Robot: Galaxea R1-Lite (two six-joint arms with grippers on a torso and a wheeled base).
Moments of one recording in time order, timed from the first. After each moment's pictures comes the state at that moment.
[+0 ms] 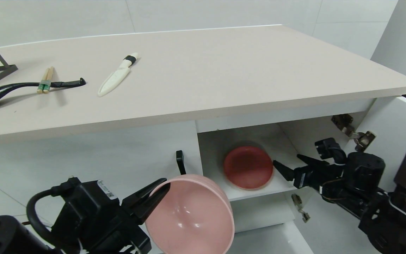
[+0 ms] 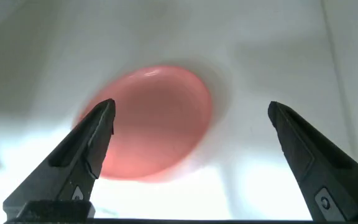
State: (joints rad) left arm -0.74 1.59 -0.05 -1.57 0.12 0.27; right arm 0.34 2.07 -0.43 -1.57 0.12 0.10
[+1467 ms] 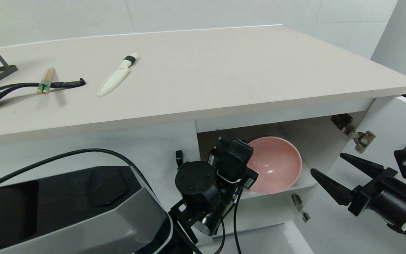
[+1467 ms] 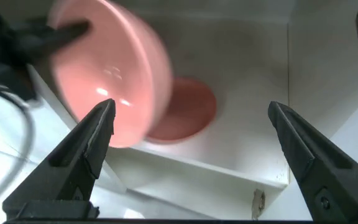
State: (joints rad) left arm -0.87 2.25 -0.86 -1.57 0.34 0.35; right arm 0.37 1.58 -0.07 -1.57 0.12 -0.02
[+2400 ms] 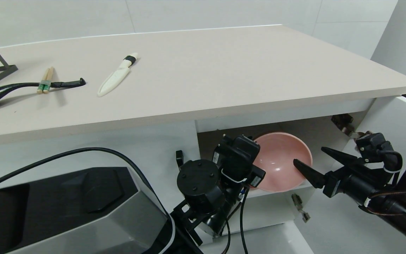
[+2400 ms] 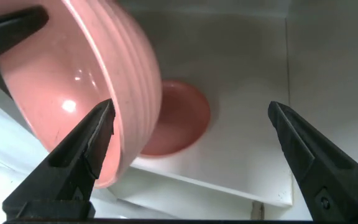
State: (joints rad) left arm -0.90 2.23 -0.89 -1.57 0.34 0.35; right arm 0.36 1.76 -0.22 -1.57 0.12 -0.02
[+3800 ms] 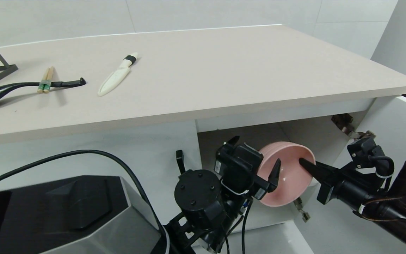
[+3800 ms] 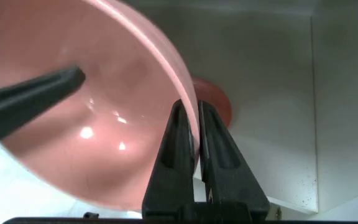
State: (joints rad) left arm -0.95 2.18 -0.80 -1.57 0.34 0.29; right arm 0.41 1.78 -0.21 -1.57 0.12 -0.02
